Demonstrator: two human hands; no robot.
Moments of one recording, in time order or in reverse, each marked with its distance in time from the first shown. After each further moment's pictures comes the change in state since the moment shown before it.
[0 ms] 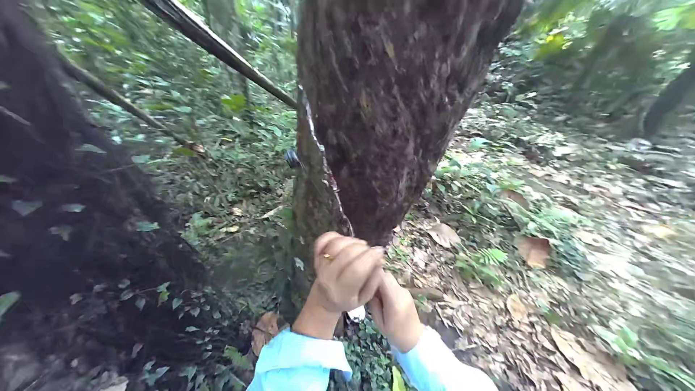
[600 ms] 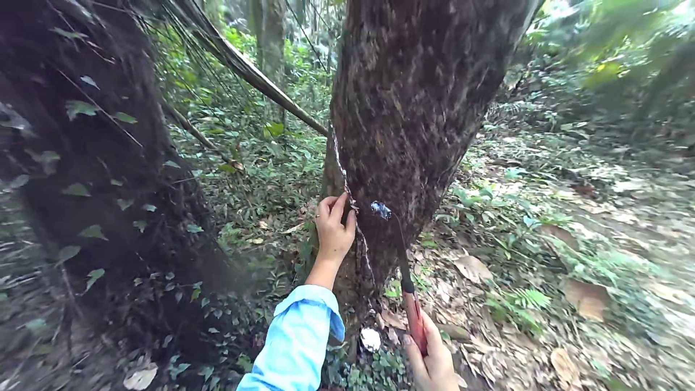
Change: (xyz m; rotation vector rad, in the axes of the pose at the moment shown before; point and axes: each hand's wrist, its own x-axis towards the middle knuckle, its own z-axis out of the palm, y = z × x) left_hand -0.004 -0.071 0.030 0.201 -0.157 -0.493; right_hand -0.059 -0.012 -0.064 0.178 -0.139 0.387
